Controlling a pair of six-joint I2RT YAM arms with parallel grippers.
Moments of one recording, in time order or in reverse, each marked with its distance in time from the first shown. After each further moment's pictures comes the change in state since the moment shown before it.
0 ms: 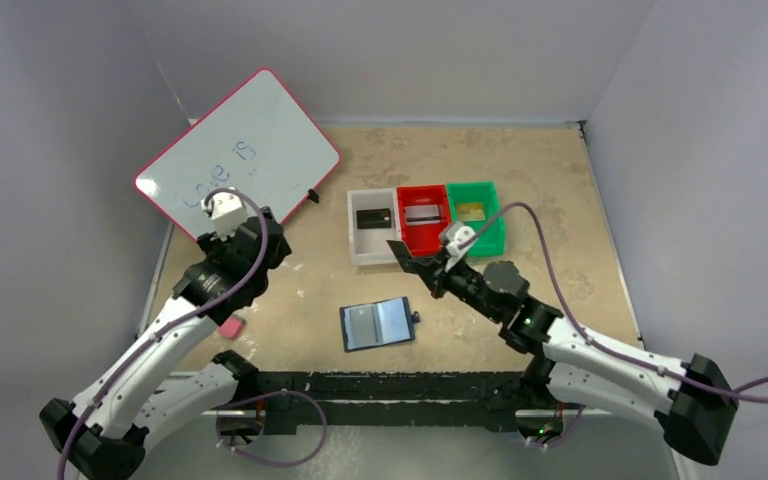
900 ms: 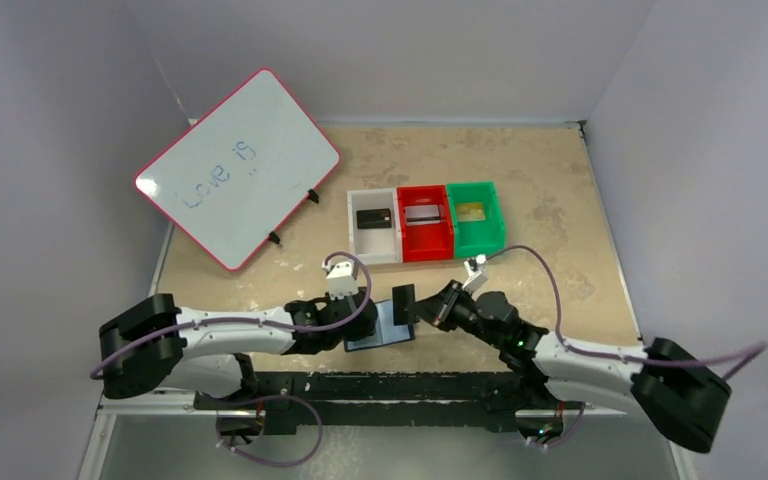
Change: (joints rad) left arm -0.602 0.401 -0.359 0.607 0.290 -0.396; right arm 0.000 0.251 -0.305 0.282 -0.052 1.007
